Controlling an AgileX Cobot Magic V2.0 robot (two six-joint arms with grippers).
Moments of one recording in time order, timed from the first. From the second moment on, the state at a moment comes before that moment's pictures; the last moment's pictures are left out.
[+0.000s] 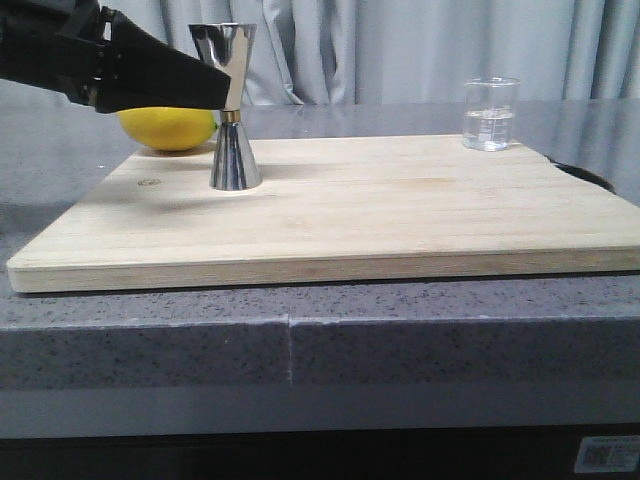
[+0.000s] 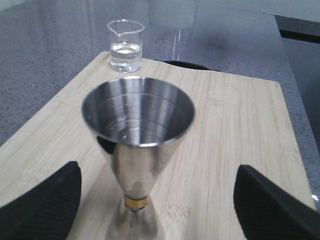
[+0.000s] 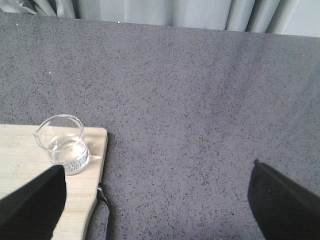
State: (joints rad) left arm -0.13 1.77 -1.10 -1.52 1.17 2.05; right arm 0.02 1.15 -1.02 -0.01 0.37 -0.08
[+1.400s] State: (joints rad) left arm -0.18 1.84 -1.10 -1.59 1.10 2.07; right arm 0.02 1.22 -1.02 -0.01 0.31 -0.08
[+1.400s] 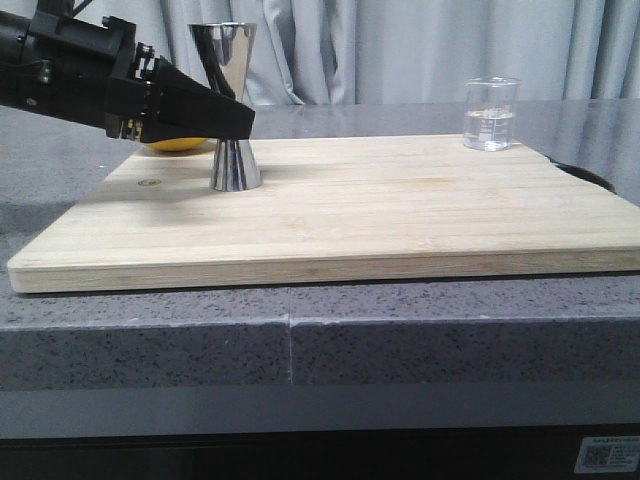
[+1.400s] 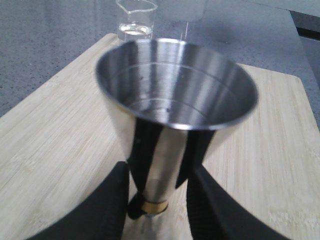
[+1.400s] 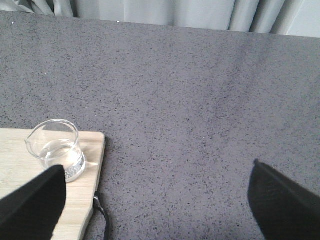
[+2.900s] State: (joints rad) left arm -0.18 1.84 -1.18 -1.53 1.10 2.00; right arm 0.21 1.41 -1.01 -0.03 0.23 -0.09
